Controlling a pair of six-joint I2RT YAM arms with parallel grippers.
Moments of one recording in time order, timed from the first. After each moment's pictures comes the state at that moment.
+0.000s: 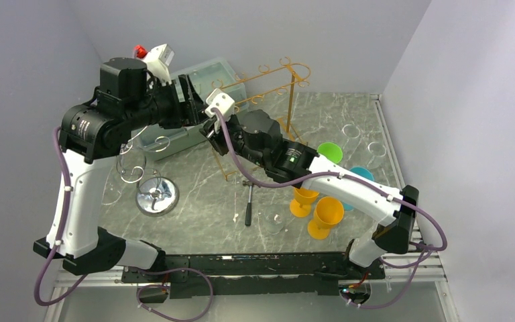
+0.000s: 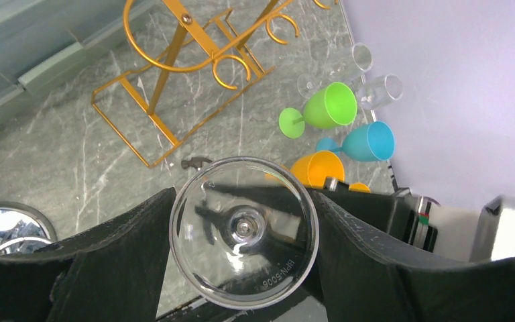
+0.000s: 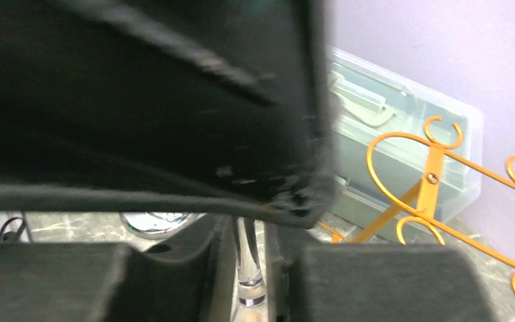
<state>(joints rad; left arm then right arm) -0.45 1.39 2.17 -1.25 0.16 -0.50 1.09 1.56 1.62 -0.14 0.14 -0.11</state>
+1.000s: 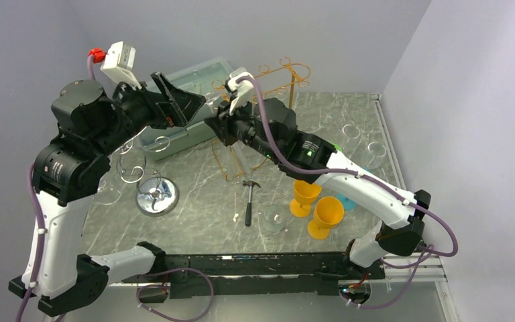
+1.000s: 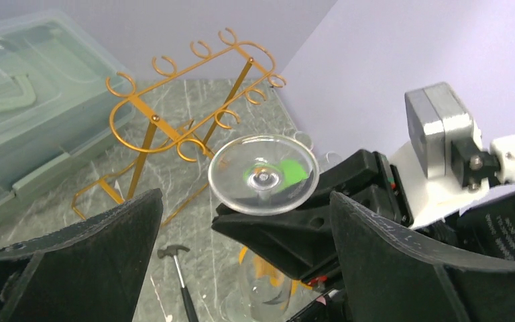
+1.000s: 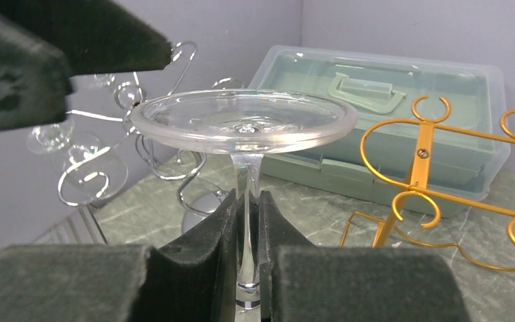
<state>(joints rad) -0.46 1.15 1.94 -0.87 0.12 -0.52 1.09 1.52 1.74 -0.27 0.20 0.16</state>
